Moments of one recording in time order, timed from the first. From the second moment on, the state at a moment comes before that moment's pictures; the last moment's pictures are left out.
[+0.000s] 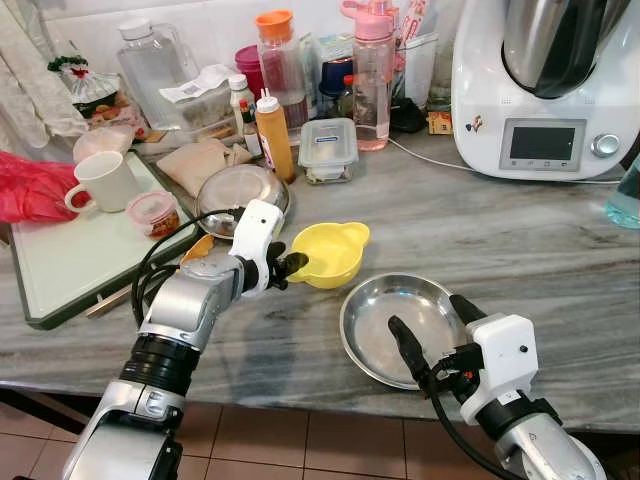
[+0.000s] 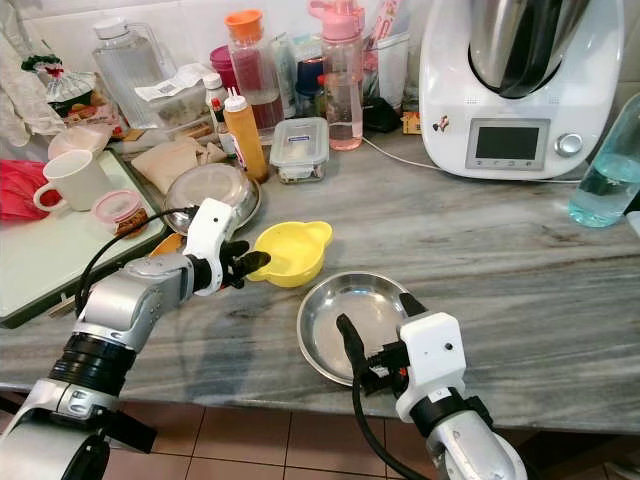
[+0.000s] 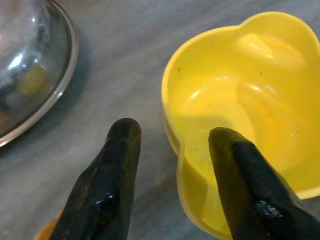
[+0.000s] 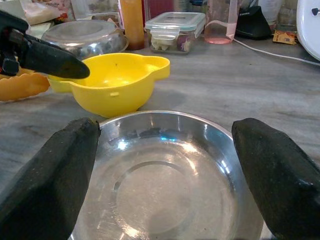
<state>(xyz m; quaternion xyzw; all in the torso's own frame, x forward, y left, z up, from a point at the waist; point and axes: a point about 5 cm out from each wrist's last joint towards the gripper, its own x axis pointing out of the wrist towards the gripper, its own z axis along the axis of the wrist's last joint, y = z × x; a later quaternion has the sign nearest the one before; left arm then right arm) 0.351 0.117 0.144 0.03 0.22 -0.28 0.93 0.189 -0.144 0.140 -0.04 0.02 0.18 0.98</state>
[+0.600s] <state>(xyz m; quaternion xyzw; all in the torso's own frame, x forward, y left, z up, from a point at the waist) 0.351 0.126 0.168 0.05 0.18 -0.29 0.94 0.199 -0.144 0.141 -0.04 0.01 0.17 0.98</state>
